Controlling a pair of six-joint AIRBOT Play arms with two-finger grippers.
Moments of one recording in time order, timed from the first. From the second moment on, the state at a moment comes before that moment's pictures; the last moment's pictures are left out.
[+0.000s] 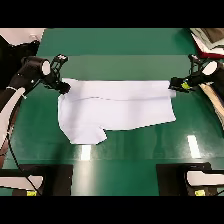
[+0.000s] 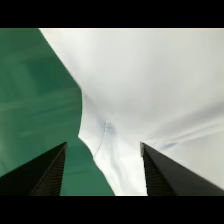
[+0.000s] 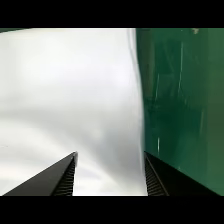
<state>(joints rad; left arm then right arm) -0.19 -1.53 1.39 1.72 -1.14 -1.47 -0.09 -1.48 1.29 -1.33 1.05 1.59</state>
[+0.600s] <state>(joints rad) -0.10 -1.22 1.09 1.61 -1.33 -1.59 -0.08 -1.30 1.21 -1.34 1.20 1.52</state>
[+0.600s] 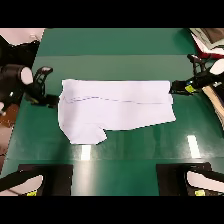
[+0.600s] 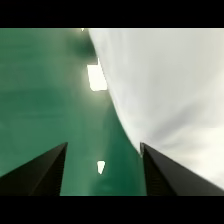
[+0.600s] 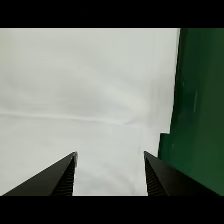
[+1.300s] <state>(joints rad) -0.10 -1.04 0.58 1.17 -1.25 -1.65 -0.08 -1.13 1.09 -1.34 1.13 1.52</state>
